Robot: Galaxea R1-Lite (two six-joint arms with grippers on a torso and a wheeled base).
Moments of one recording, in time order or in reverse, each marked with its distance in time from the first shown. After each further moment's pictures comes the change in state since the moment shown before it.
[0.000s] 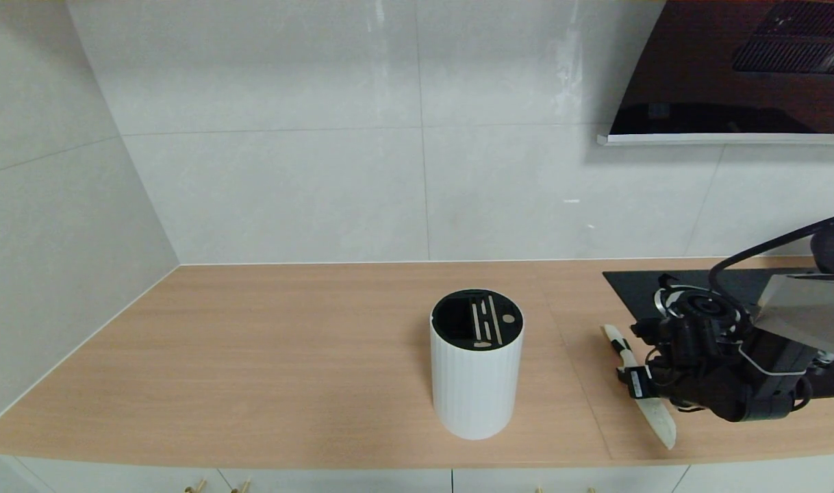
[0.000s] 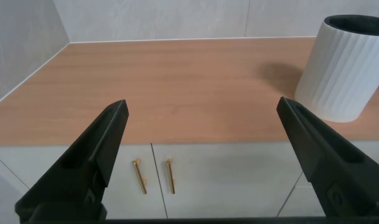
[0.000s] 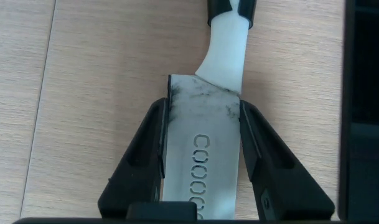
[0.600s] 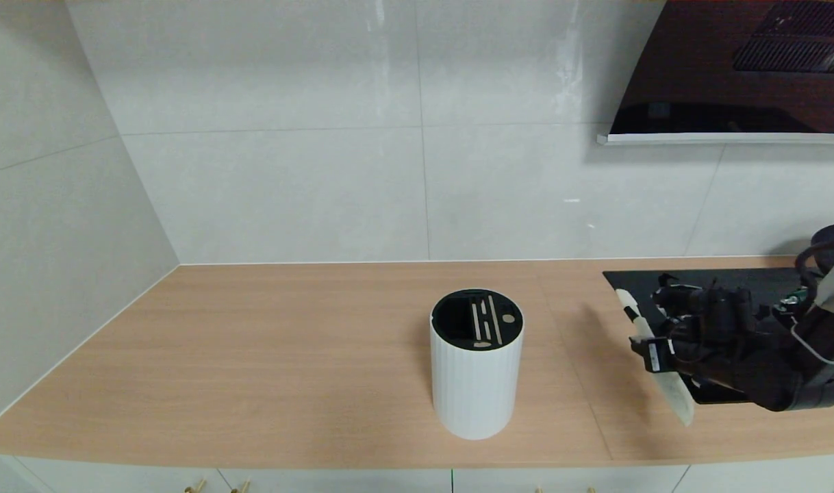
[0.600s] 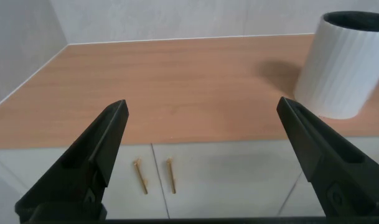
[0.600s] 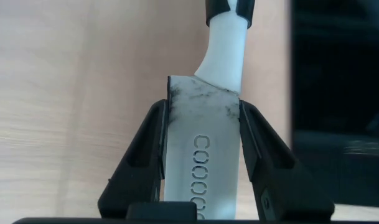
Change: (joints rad) left arm -0.001 0.003 -0.050 0.024 -0.049 0.010; right arm 0.016 -0.259 0.111 -0.016 0.001 0.005
